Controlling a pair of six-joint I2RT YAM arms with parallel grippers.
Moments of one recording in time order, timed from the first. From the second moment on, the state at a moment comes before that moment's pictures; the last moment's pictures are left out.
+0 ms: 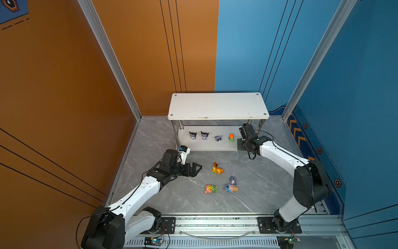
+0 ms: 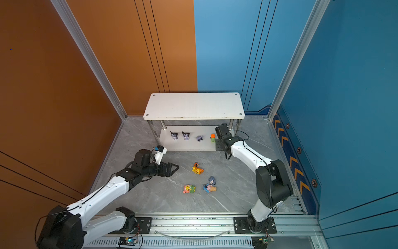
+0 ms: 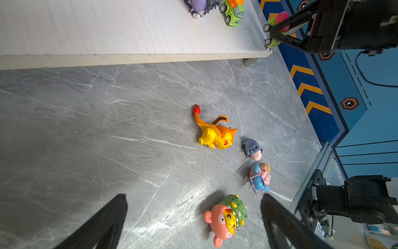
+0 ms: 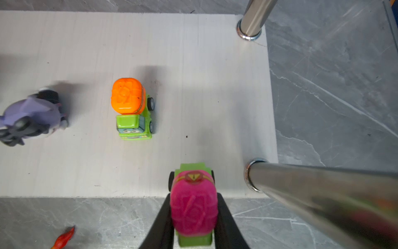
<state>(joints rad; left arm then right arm) -0.39 1.09 0.57 -0.18 0.43 -0.37 0.41 1.66 1.20 -0.51 0.25 0.34</state>
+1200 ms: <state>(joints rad) -0.38 1.12 0.57 -0.16 0.45 -0.38 0.37 1.81 1.27 -0.40 0.27 0.38</state>
